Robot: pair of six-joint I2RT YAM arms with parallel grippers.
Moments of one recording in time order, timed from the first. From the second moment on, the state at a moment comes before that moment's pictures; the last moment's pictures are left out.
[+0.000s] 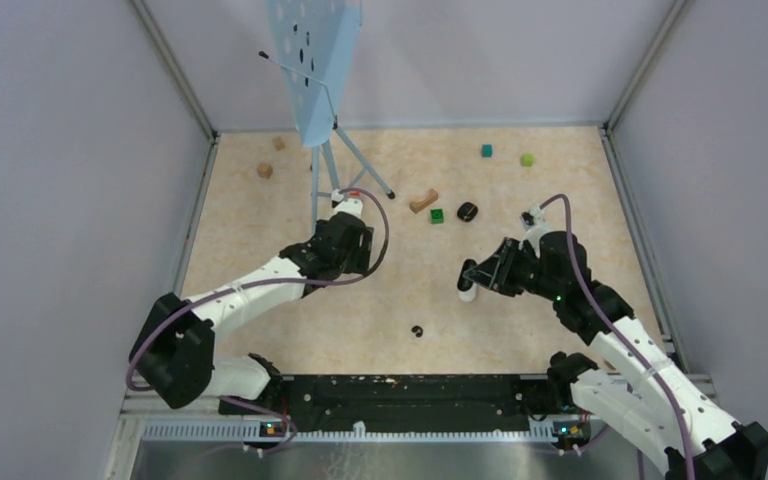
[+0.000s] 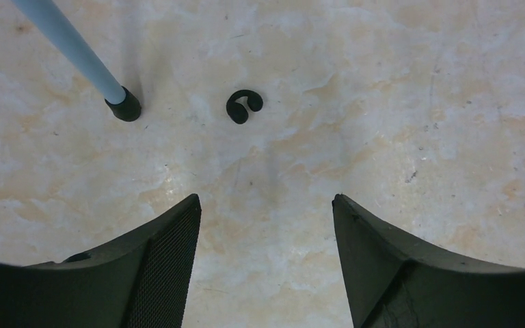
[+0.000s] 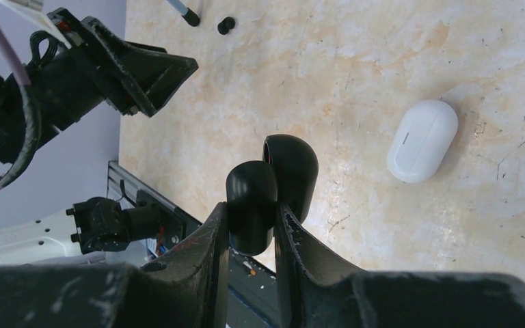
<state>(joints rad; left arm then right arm) -0.69 1.32 0.82 -0.31 -0.38 -0.36 0.46 0.72 0.60 -0.39 -0.29 0.77</state>
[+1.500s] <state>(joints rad) -0.55 1.60 0.85 -0.13 0.22 -0.41 0.46 0.68 0.60 -0.42 -0.31 0.78</state>
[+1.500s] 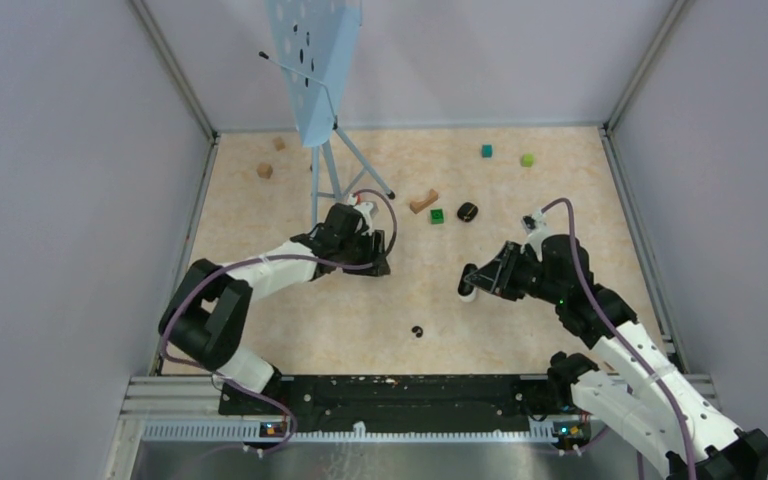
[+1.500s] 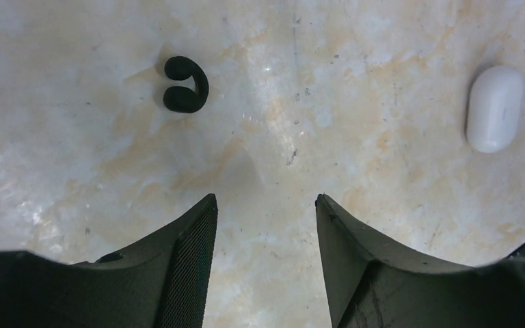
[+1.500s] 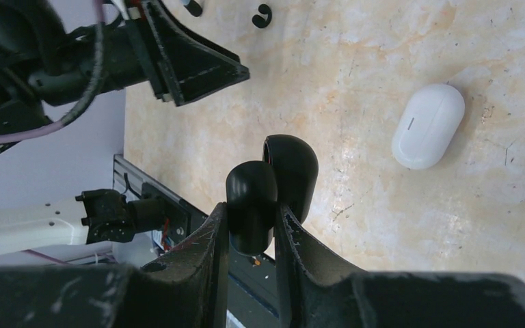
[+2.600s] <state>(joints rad) -0.66 1.81 1.11 -0.23 -0.12 -0.22 0.46 0.68 0.60 -0.44 -0.31 0.80</state>
